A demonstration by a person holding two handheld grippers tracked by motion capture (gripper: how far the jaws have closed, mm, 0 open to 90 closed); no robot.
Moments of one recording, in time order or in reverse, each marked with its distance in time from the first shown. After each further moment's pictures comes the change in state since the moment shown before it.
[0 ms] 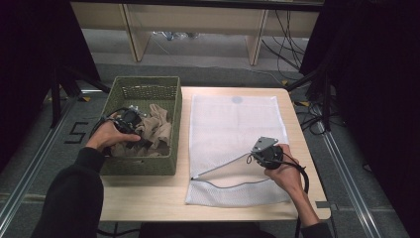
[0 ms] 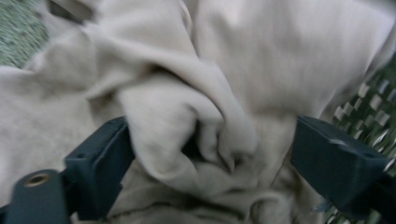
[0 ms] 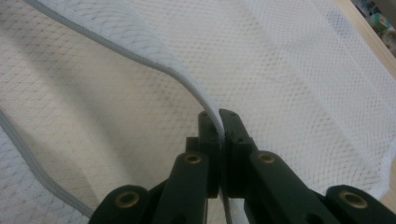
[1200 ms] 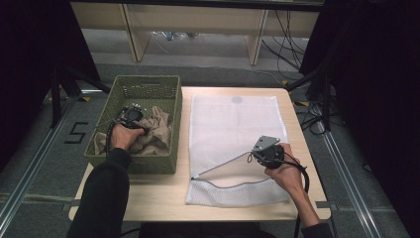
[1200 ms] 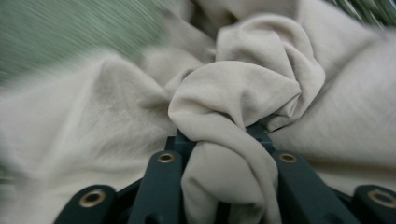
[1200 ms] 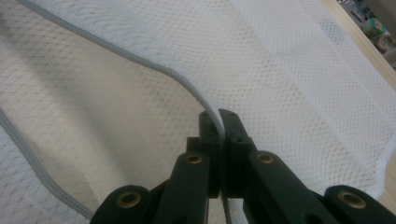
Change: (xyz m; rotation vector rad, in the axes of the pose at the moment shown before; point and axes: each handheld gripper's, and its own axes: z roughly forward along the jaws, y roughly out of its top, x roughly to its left) left arm 0.030 0.008 0.034 -0.153 0.378 -0.308; right arm -0.001 0.002 -0.005 -0.022 0.004 0.022
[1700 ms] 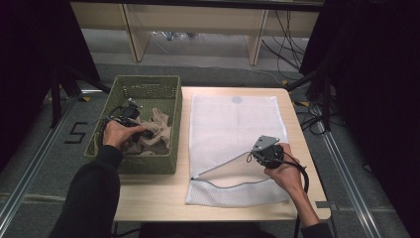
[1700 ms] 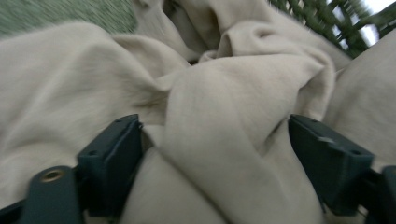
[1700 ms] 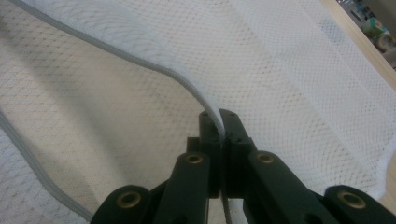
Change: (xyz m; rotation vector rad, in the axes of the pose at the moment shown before) left arm -0.002 0.000 -0.014 0.200 -0.270 -0.082; right arm 0.000 0.001 0.001 -0.006 0.001 -0.009
